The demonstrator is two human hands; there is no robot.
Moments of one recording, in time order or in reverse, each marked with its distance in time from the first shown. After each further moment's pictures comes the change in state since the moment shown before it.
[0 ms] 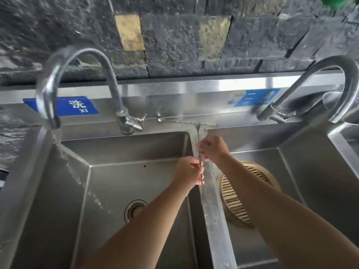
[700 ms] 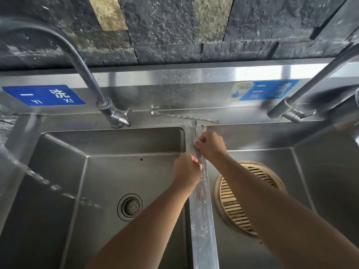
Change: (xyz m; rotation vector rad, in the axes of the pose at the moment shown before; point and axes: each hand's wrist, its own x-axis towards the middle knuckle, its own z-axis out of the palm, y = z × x) left_hand 0.055 -0.009 0.050 0.319 0.272 -0.083; right_hand 0.055 0.030 0.003 -0.279 -0.076 -0.098
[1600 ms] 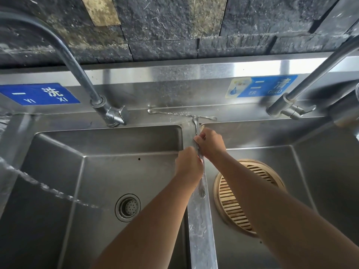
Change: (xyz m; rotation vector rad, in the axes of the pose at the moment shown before) left_hand 0.002 0.013 0.006 0.313 0.072 0.146; right_hand 0.011 0.015 0.009 0.057 0.048 0.005
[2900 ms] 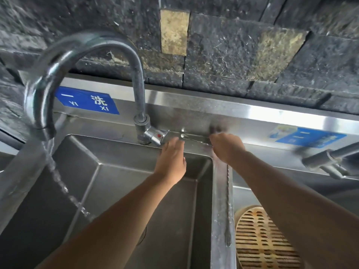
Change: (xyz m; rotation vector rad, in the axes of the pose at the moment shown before) left_hand 0.093 -0.092 -0.101 0.228 0.209 0.280; right_hand 0.079 -0.092 -0.001 -0.990 -0.019 -0.612
